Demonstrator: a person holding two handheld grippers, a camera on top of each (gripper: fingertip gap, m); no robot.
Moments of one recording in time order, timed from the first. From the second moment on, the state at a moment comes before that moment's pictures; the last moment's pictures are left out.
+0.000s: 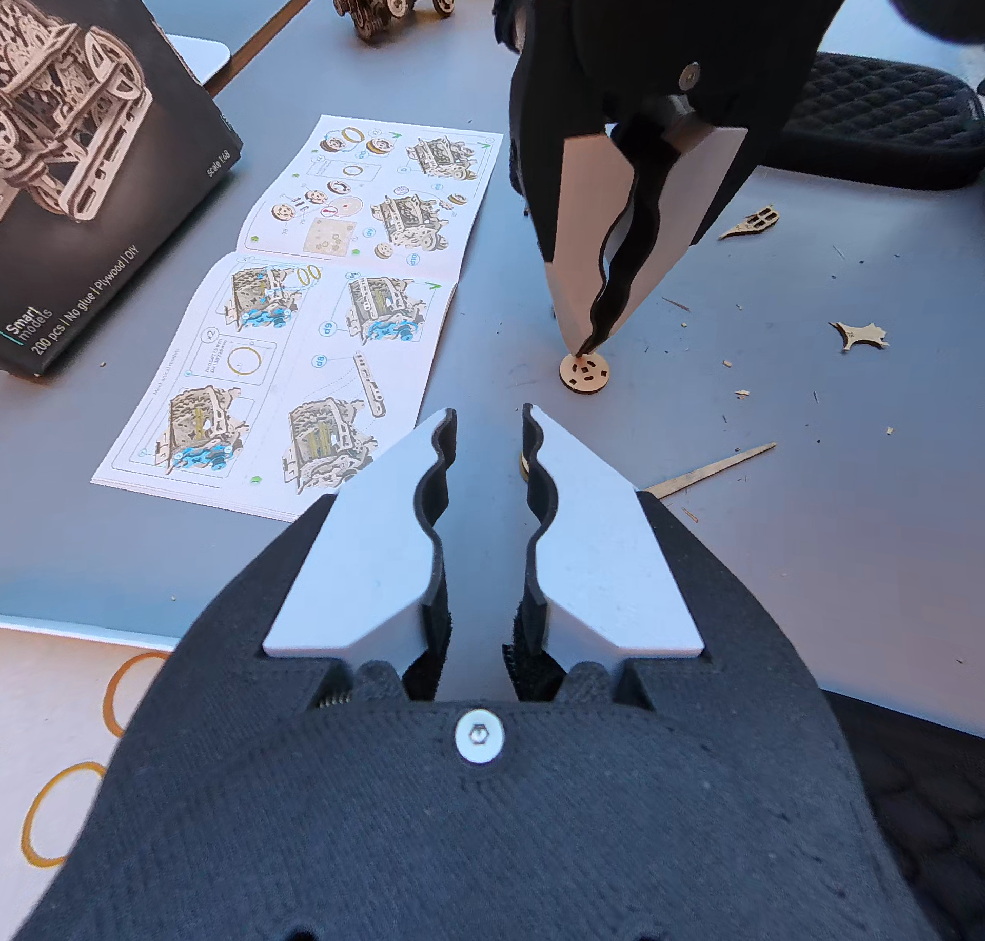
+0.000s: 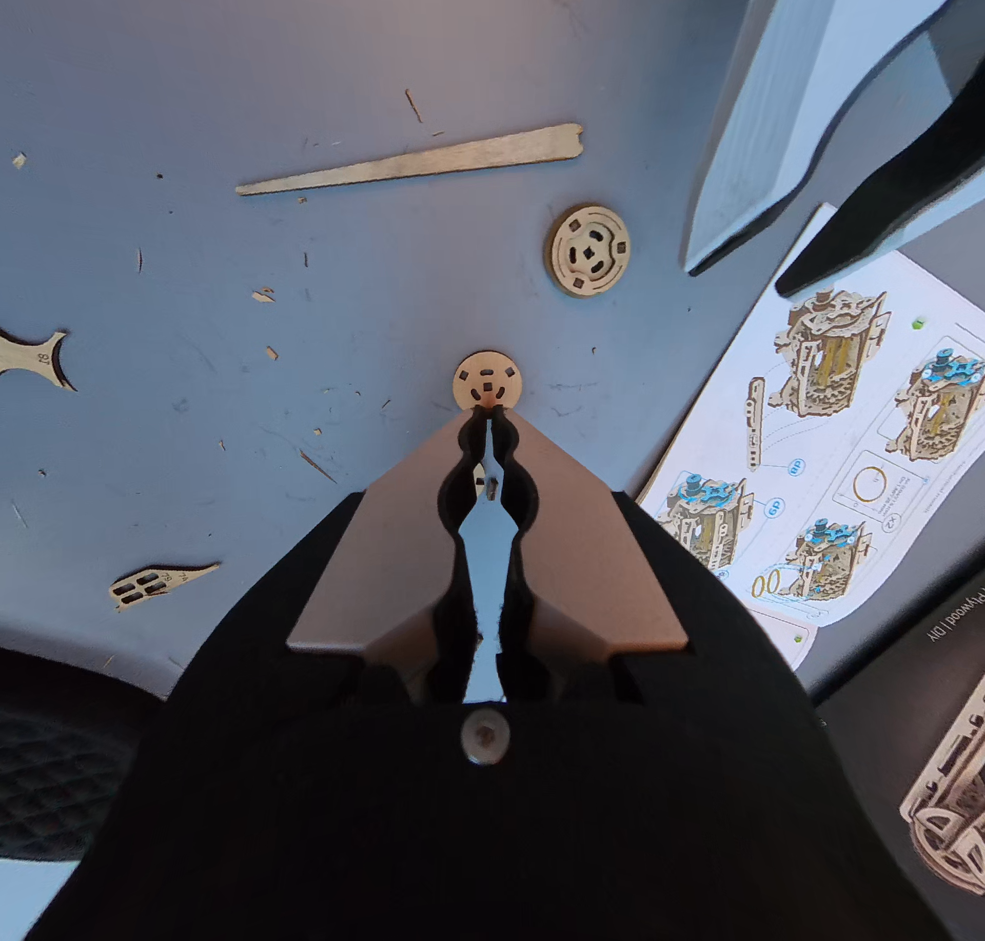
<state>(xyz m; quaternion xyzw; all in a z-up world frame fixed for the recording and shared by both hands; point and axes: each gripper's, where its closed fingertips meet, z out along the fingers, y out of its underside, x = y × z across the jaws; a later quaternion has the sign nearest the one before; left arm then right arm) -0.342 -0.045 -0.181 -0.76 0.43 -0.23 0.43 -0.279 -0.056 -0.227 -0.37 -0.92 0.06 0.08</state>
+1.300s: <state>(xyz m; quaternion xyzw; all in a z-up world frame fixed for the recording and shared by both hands) -0.277 -0.060 -0.225 -0.74 0.52 -0.24 0.36 -0.279 -0.055 -0.226 -0.36 -0.93 0.08 0.10</state>
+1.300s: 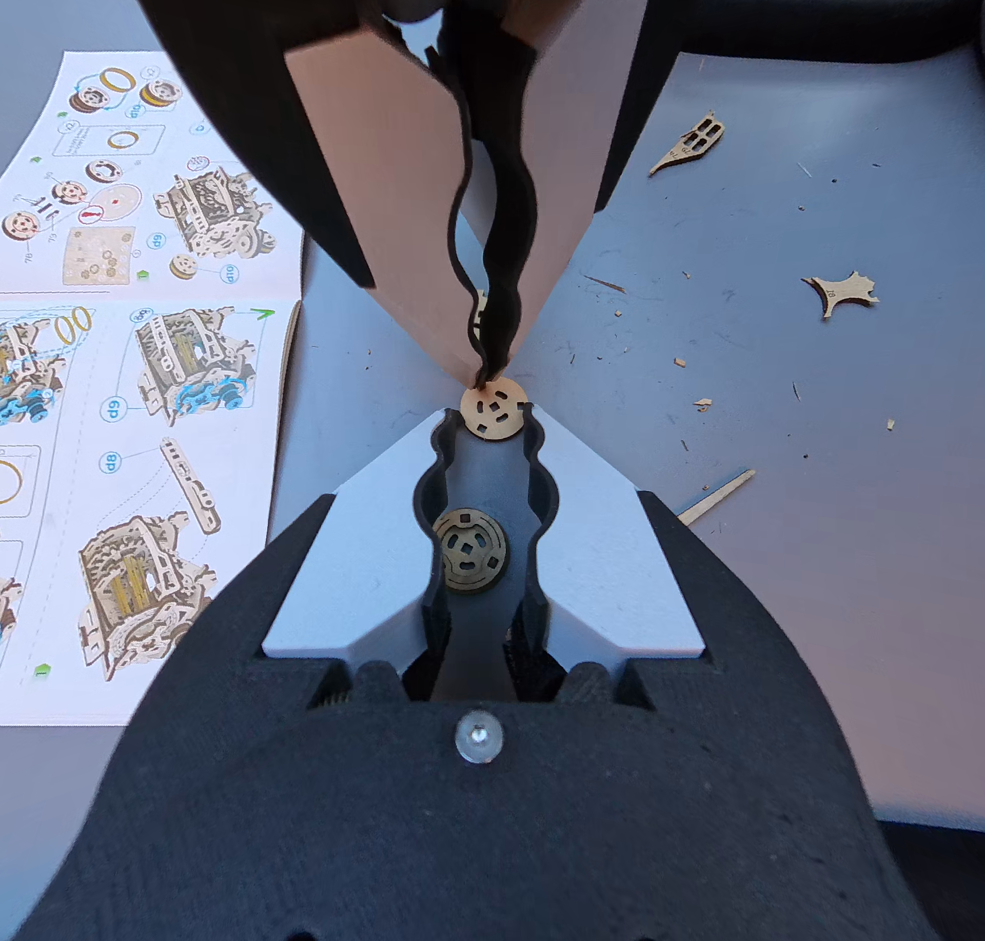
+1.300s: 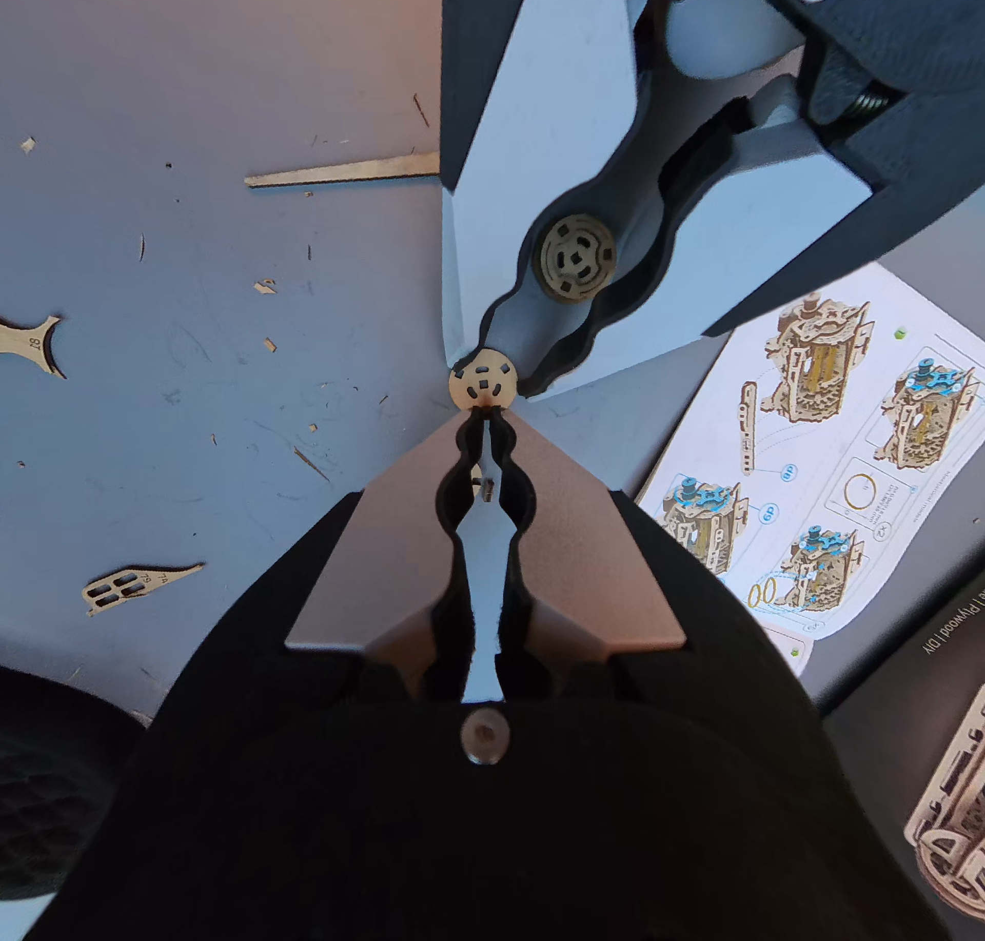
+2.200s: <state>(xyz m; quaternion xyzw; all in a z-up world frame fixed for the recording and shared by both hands) -0.277 -0.060 -0.225 -0.74 0.52 -0.24 0.35 -0.280 -0.056 -0.228 -0.36 -0.92 0.11 0.09</state>
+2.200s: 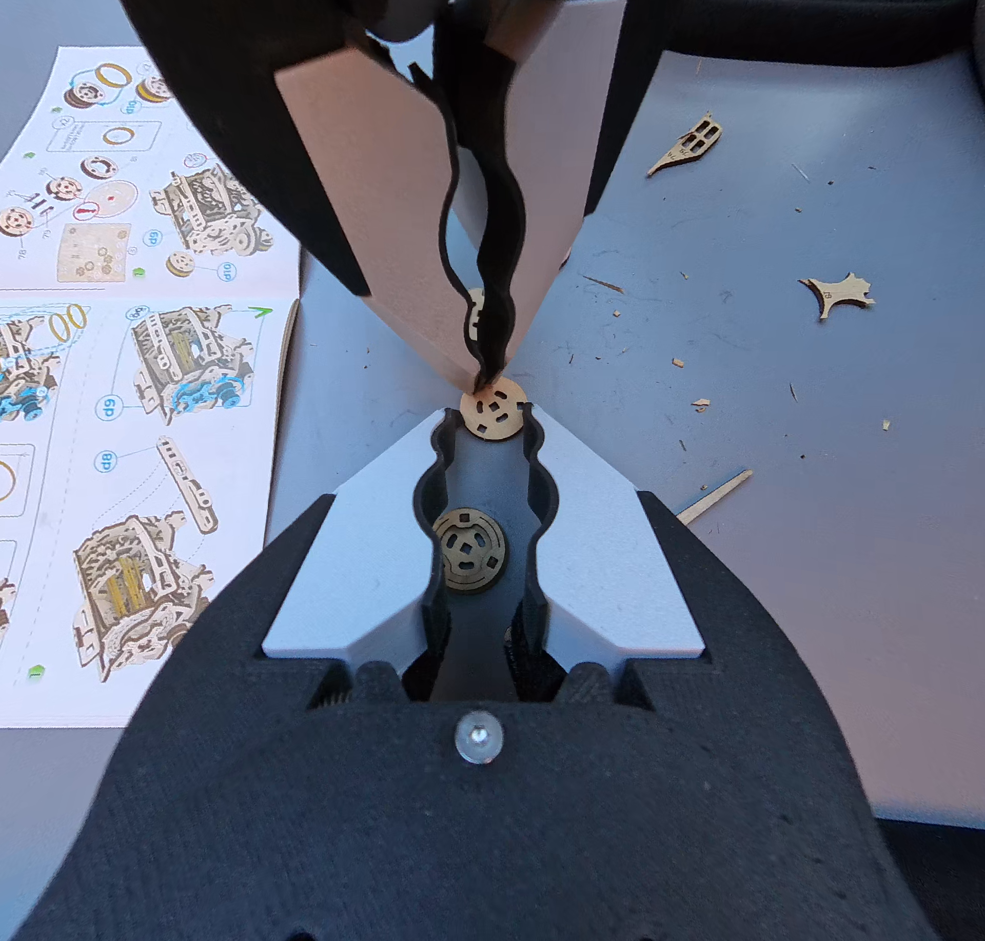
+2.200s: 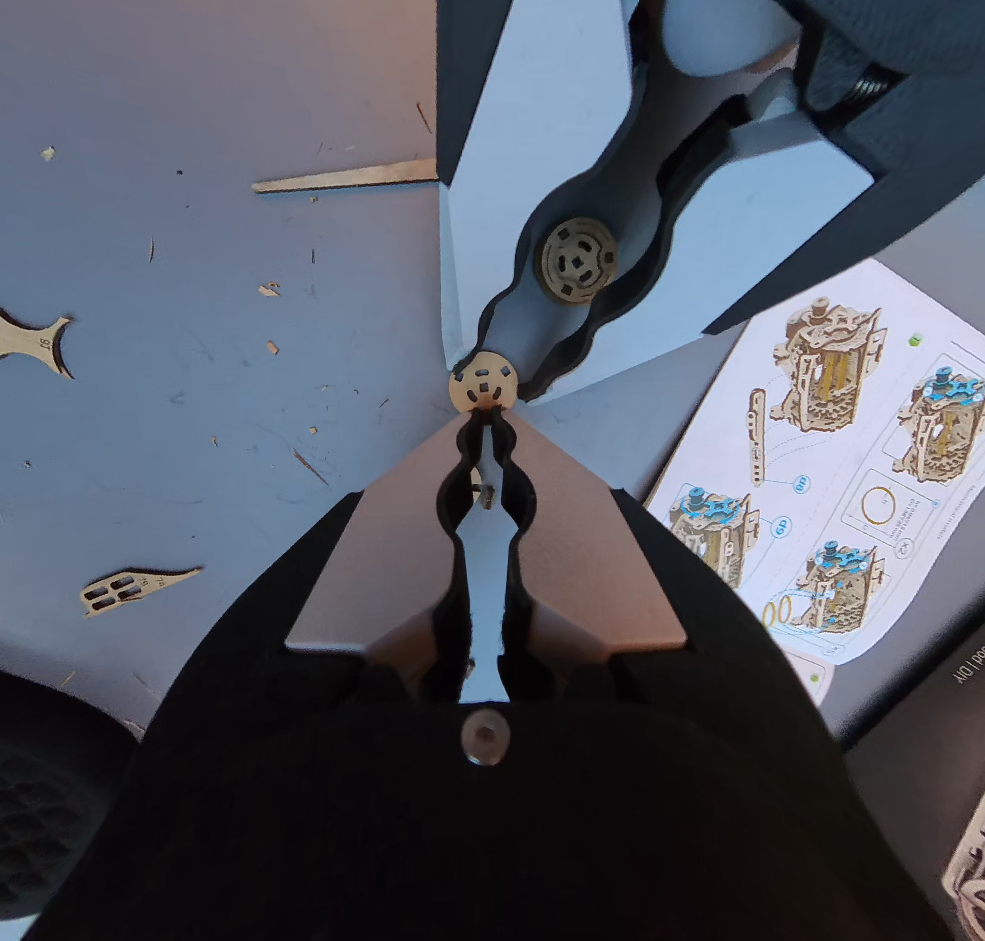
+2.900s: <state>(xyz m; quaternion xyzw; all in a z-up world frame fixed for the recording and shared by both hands) -0.277 -0.060 -0.225 -0.74 0.52 -0.24 0.35 -0.280 -0.056 -0.226 -0.39 -0.89 0.21 0.11</state>
